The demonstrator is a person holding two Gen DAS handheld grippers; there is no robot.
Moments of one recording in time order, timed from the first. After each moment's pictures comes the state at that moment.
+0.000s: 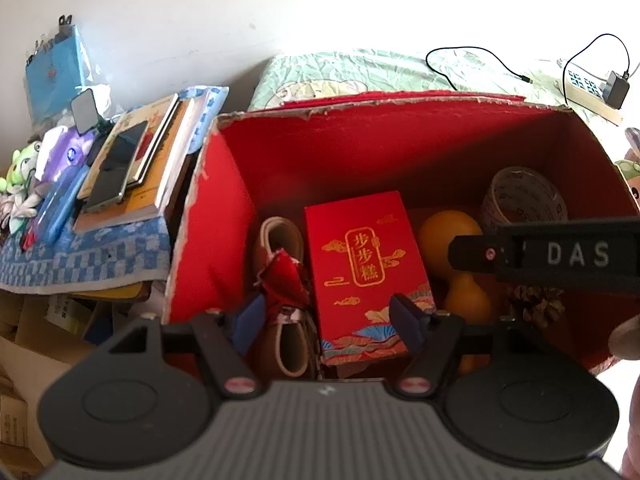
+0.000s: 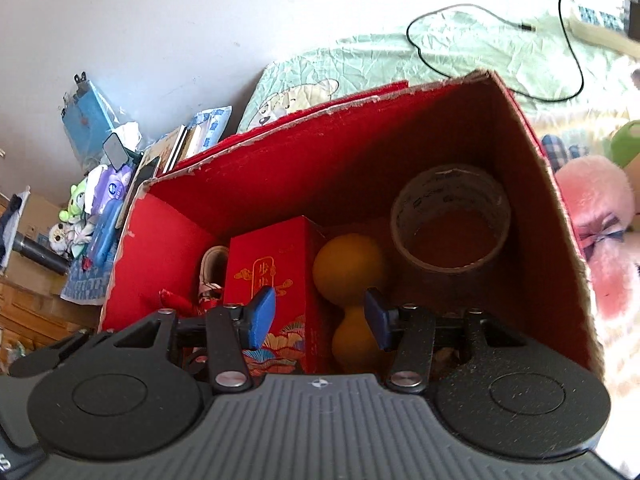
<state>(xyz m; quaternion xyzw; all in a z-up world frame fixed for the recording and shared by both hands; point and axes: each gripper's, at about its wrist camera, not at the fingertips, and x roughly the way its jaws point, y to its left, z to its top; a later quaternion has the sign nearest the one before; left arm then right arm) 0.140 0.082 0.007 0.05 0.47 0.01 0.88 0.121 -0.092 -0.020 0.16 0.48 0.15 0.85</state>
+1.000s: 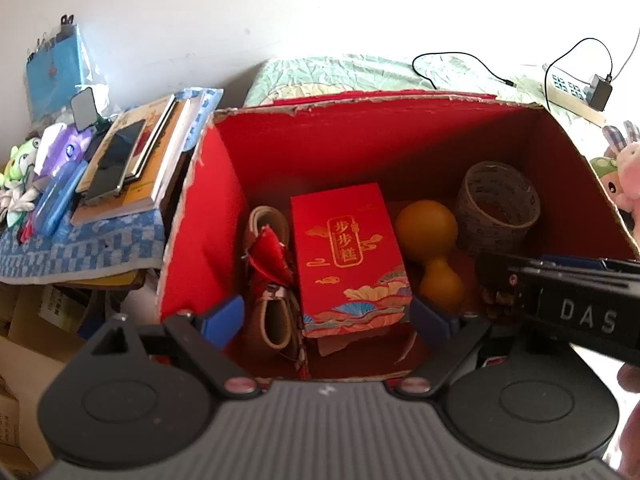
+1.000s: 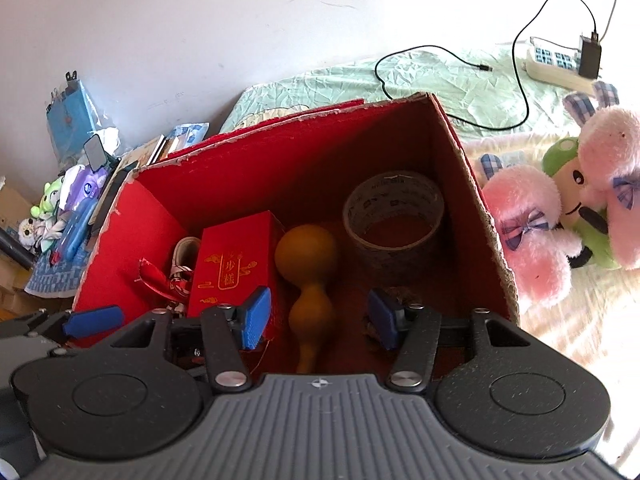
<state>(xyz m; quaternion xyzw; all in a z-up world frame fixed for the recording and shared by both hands) 0.117 0.076 0.014 0.04 0.46 0.00 0.88 0.070 -0.102 -0.011 0.11 0.43 0.10 0.89</state>
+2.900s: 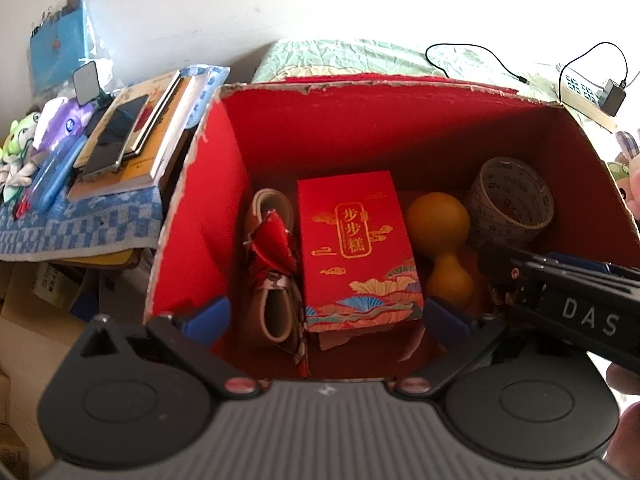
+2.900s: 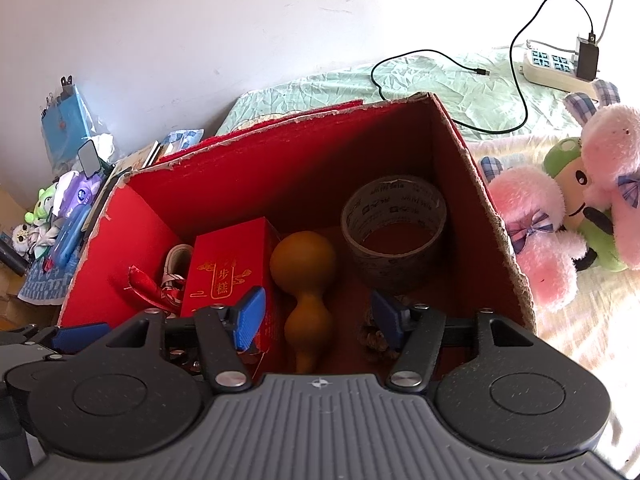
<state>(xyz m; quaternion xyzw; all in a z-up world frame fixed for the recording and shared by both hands) 0.126 0.082 0.005 0.02 0.49 0.01 0.87 0.074 -0.102 -0.021 0.12 0.42 0.09 0.89</state>
